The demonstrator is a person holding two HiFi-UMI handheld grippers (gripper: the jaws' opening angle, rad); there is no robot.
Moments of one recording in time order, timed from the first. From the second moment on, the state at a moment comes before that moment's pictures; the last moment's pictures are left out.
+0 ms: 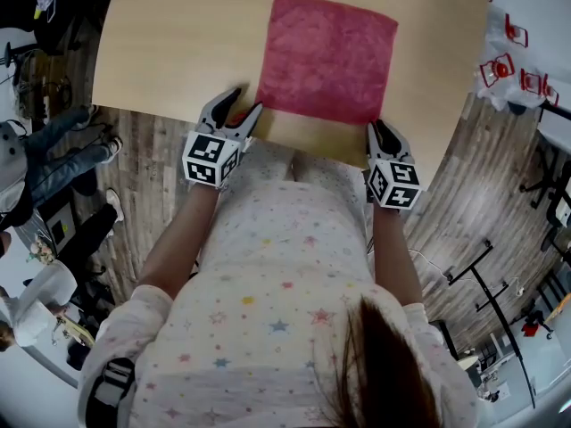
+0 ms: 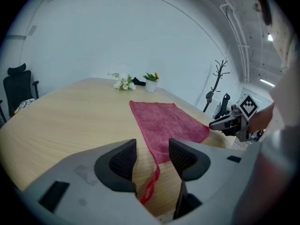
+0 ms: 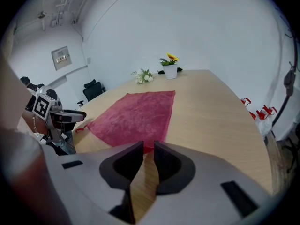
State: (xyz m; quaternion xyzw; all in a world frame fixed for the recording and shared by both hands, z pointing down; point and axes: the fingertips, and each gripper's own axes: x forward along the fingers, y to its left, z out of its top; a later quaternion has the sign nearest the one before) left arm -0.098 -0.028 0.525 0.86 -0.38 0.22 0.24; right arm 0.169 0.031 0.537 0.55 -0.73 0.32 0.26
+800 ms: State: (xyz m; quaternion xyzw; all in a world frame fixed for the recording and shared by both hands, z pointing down) left arm -0.100 -0.006 0.544 0.86 -0.36 0.30 0.21; right arm 0.174 0.043 0.547 0.54 -0.72 0.32 0.29
